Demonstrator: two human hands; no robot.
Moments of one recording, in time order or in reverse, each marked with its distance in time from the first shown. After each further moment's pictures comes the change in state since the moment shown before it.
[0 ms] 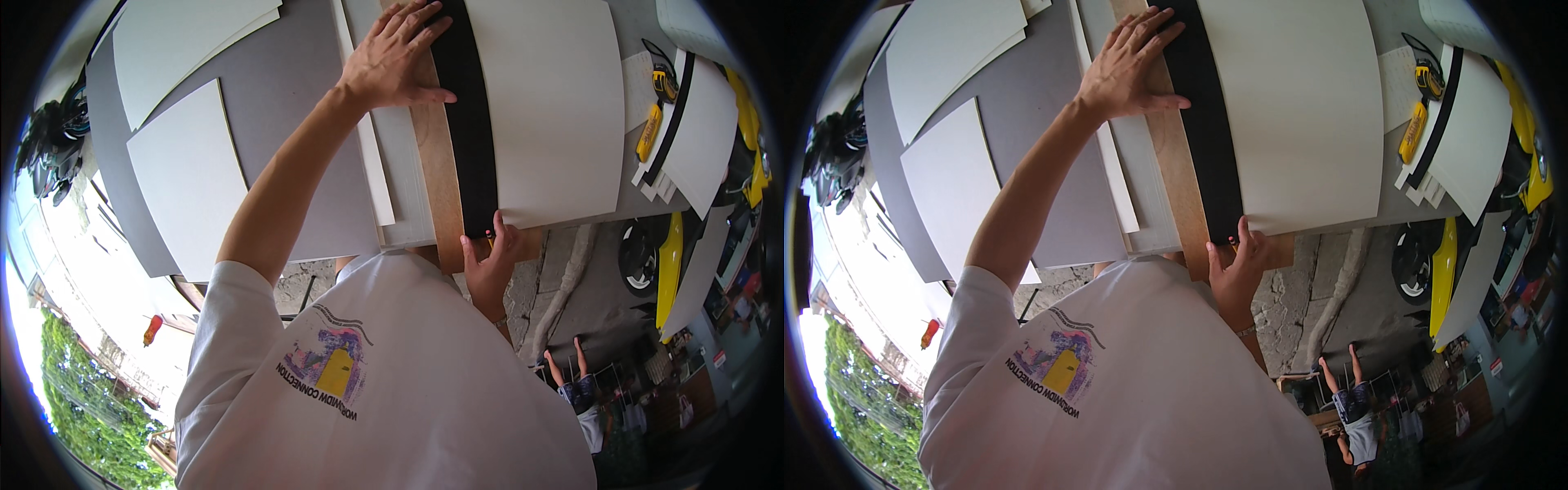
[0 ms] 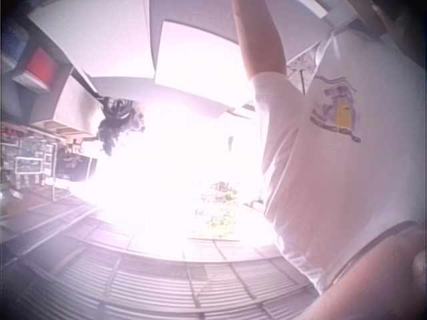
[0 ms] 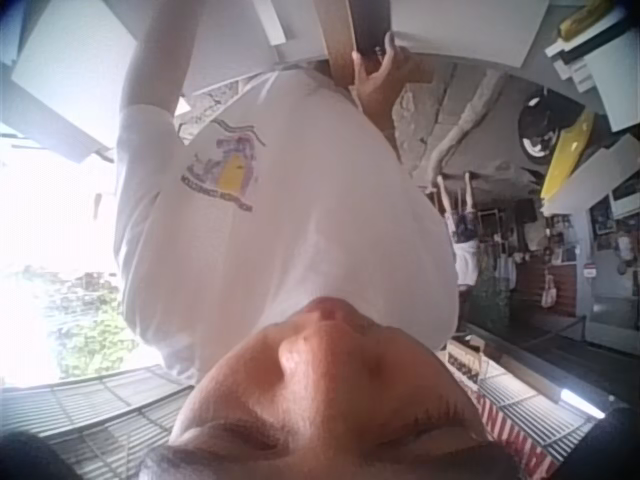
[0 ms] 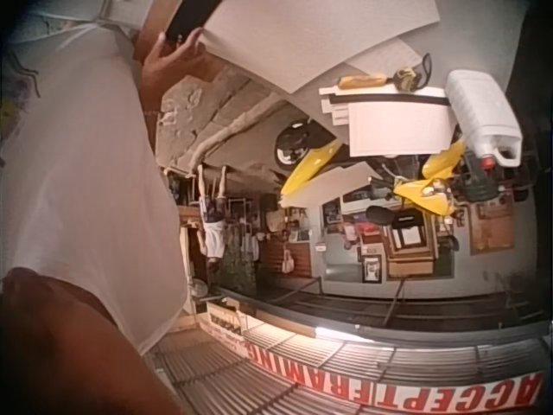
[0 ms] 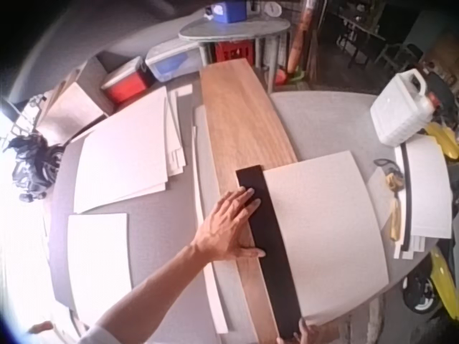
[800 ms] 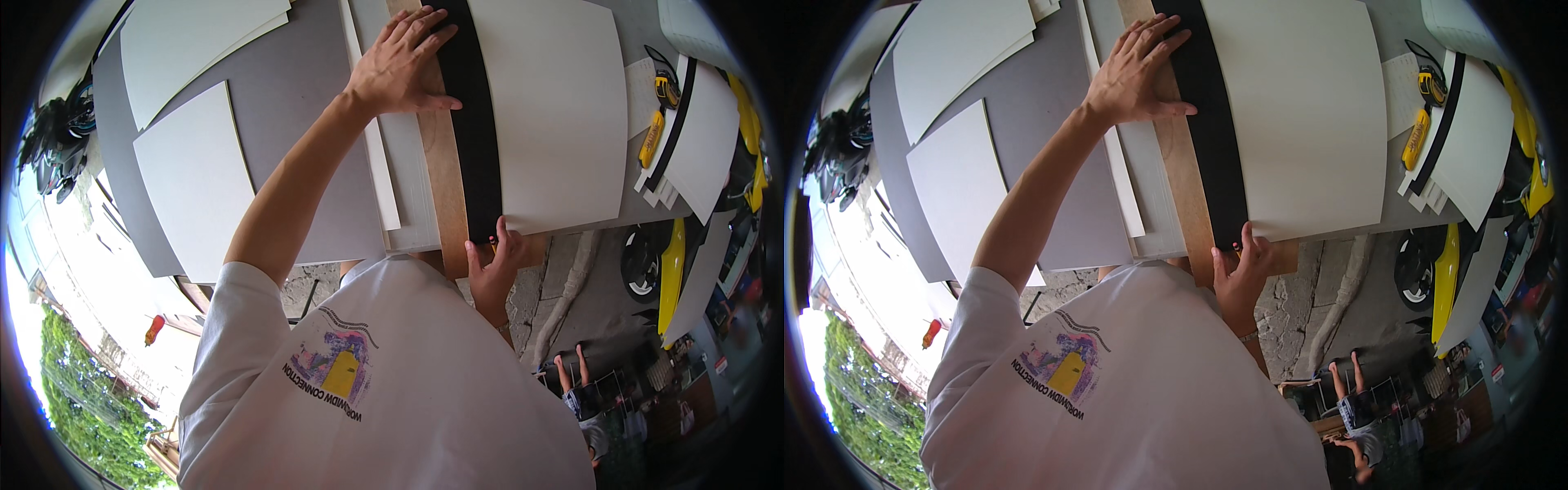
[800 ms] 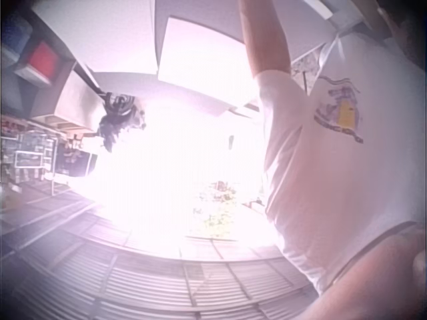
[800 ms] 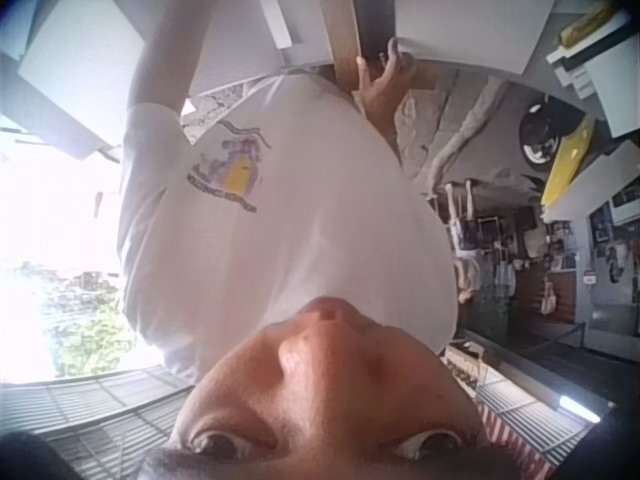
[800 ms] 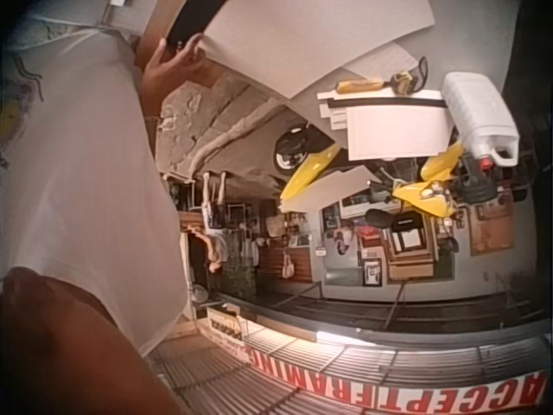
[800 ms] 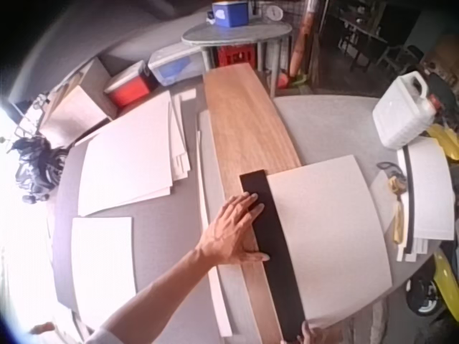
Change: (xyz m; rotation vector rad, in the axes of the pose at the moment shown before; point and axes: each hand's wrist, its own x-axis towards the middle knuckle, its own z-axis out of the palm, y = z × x) left_hand -0.006 -0.006 0.017 -0.030 0.264 0.033; right_hand 0.000 -0.003 0.001 -0.019 0.021 -0.015
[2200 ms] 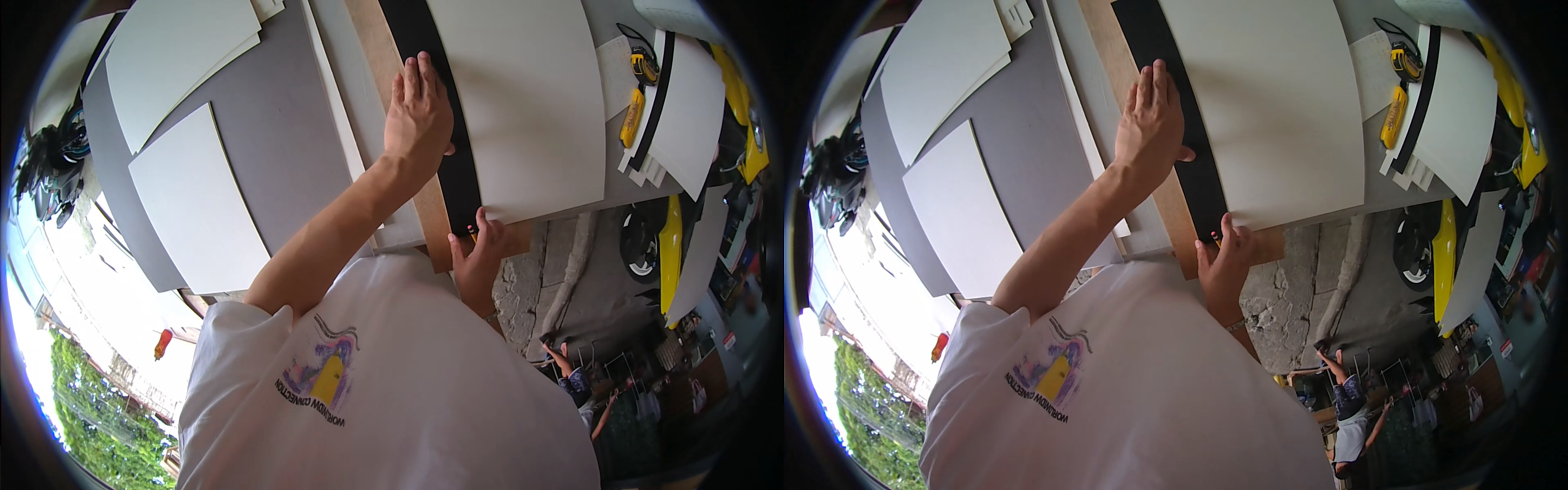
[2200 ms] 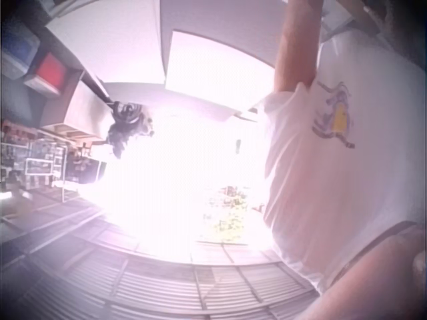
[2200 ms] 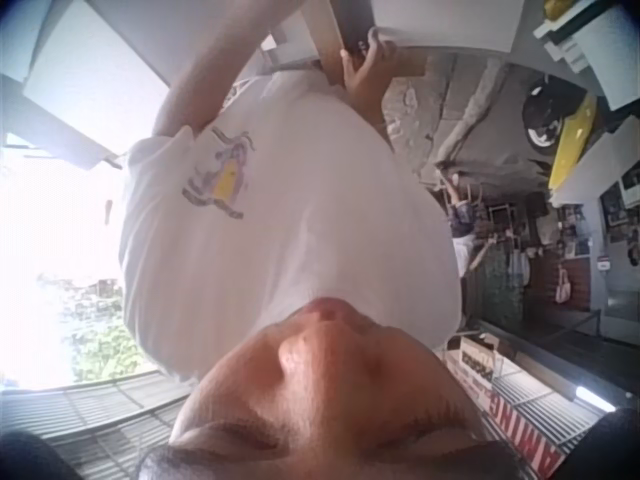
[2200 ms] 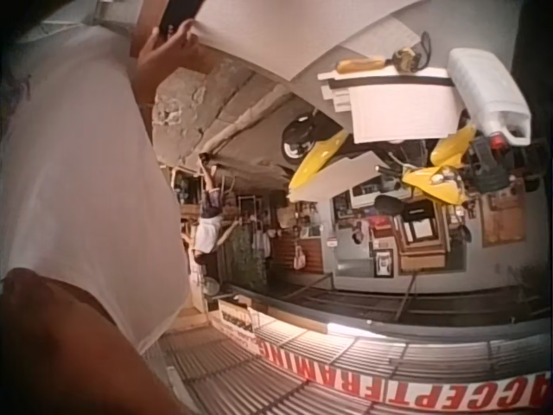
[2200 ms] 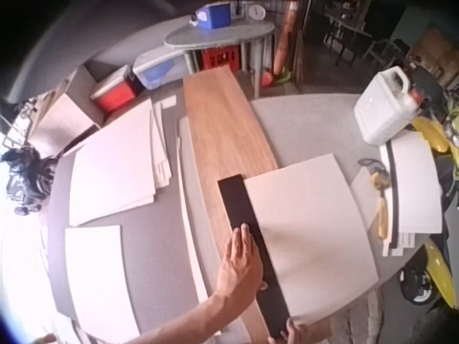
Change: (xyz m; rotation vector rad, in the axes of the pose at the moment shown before) left_hand 0.005 0.126 -0.019 0.154 -0.483 -0.287; right_hand 0.005 -0.013 -0.007 -0.033 -0.017 0.035
